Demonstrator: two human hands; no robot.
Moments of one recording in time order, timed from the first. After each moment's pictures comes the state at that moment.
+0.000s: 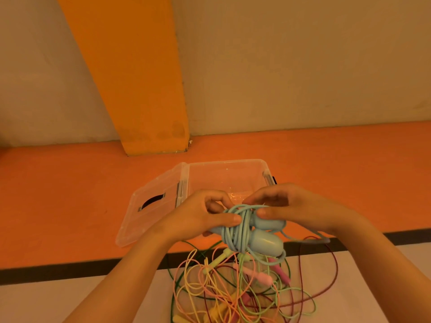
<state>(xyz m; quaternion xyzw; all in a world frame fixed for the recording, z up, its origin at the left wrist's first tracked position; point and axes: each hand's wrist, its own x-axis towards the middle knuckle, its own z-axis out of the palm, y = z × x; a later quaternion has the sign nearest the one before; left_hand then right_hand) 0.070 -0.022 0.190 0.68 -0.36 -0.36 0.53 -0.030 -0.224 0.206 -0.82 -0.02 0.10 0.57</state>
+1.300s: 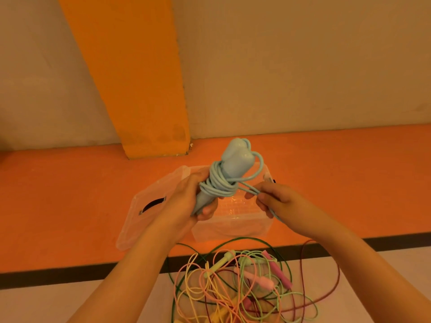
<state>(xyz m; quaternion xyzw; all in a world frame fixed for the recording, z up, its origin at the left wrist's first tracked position) 0.084 -0.030 0.190 0.55 -0.24 -0.33 0.73 -0.016 -0.216 0.184 -0.85 0.05 -0.03 0.52</state>
